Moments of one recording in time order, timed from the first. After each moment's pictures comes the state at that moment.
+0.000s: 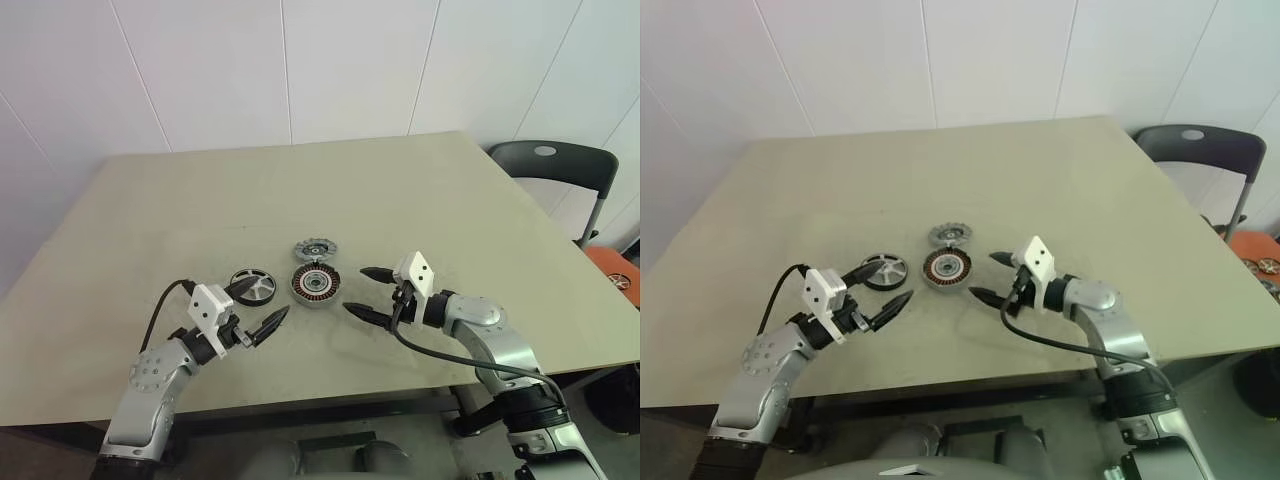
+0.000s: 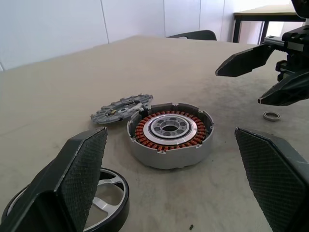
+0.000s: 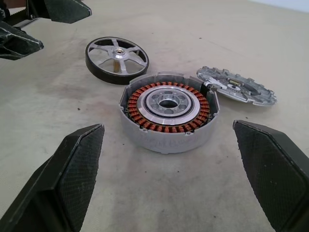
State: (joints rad) left arm 0.07 0.38 0.00 -0.16 -0.33 0.00 -0.73; right arm -0.26 -0.44 0.11 0.04 0.27 0.26 0.93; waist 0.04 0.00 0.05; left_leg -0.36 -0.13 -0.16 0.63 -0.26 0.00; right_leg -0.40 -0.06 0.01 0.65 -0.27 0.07
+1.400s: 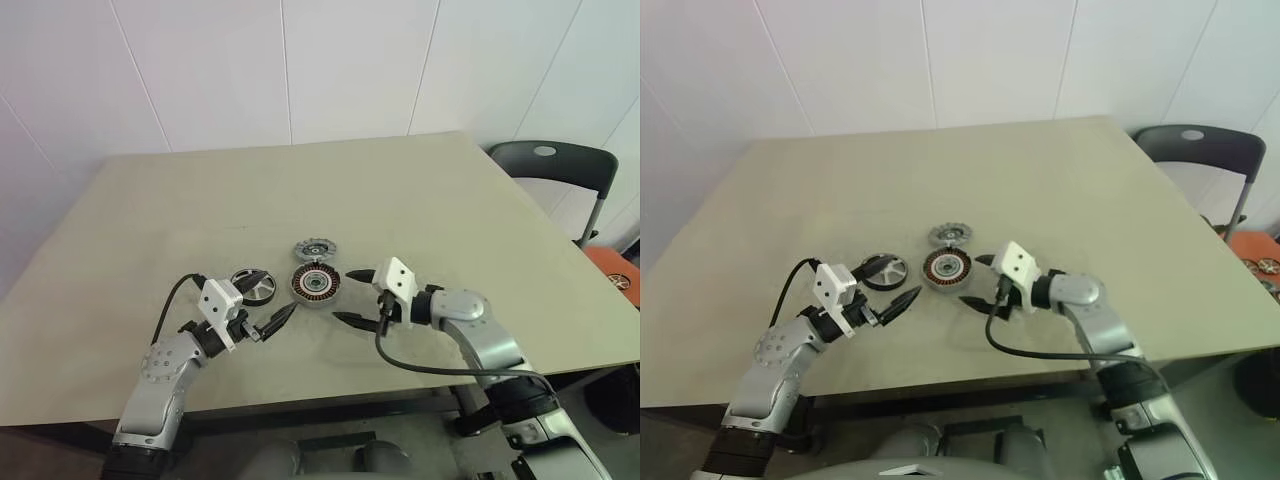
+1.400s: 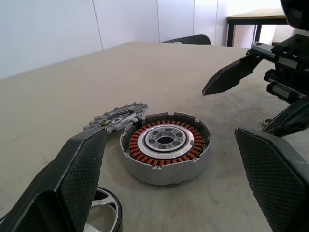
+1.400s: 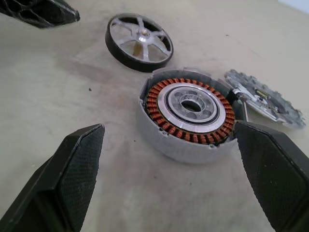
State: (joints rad) left arm 0.03 0.35 -0.02 -0.12 -0.31 -0.02 -0.73; right arm -0.35 -0.45 0.24 0.10 0.12 0.16 0.94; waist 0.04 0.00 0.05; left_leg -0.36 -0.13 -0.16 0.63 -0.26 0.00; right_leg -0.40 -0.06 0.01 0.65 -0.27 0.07
